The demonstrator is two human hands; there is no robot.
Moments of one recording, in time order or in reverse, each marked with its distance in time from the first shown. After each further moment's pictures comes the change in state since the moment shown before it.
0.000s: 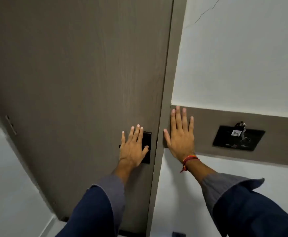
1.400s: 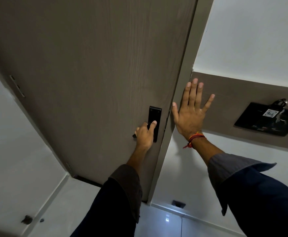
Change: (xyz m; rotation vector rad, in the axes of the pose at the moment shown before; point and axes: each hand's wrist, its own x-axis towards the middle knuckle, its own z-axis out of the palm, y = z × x) left_hand -0.011 0.027 0.073 -0.992 -0.045 -0.659; right_hand 0.000 -0.012 0.062 -0.036 0.202 0.046
